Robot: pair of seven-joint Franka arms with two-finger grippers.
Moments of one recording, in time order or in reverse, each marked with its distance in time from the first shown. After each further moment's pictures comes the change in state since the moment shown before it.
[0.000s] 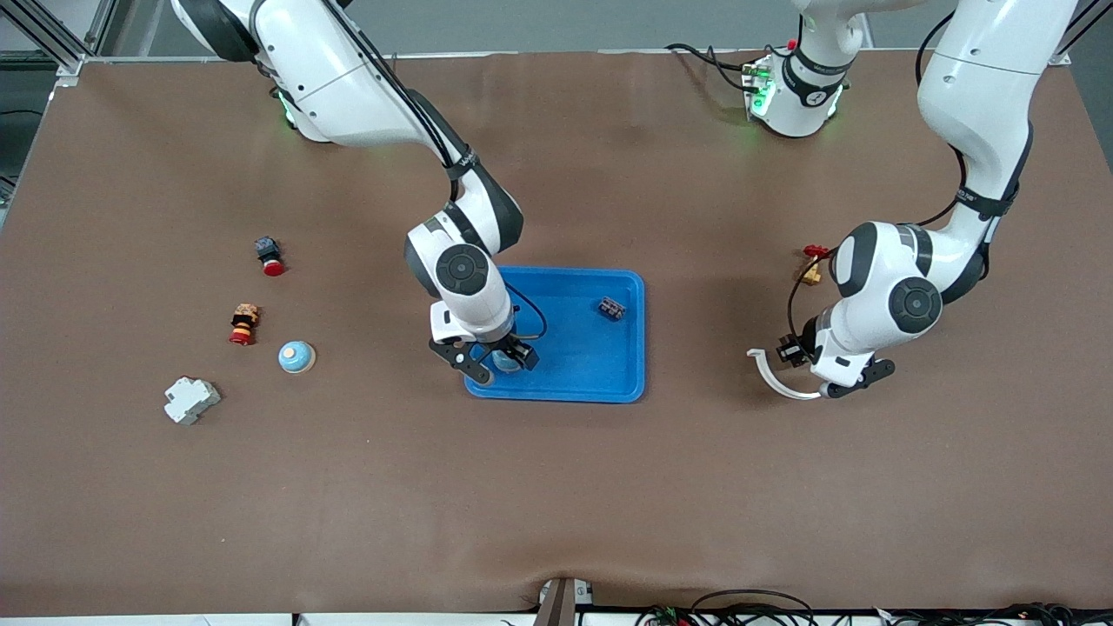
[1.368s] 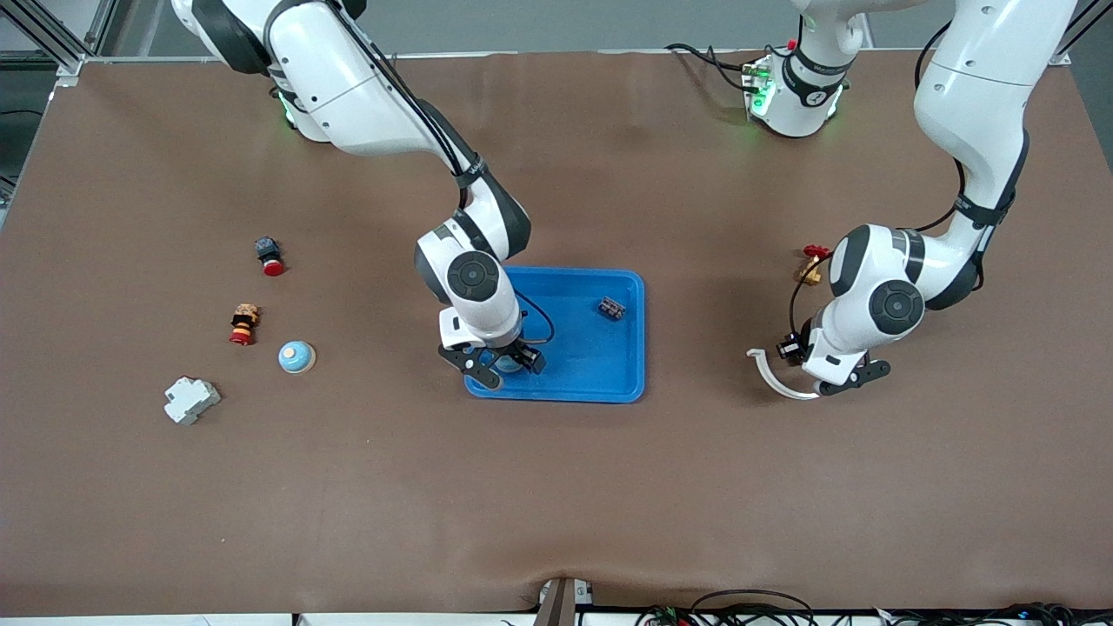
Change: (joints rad) left arm 0.000 0.023 0.001 -0.009 0.091 0.000 -0.032; right arm 0.014 0.051 -0.011 0.055 0.000 -0.004 -0.028
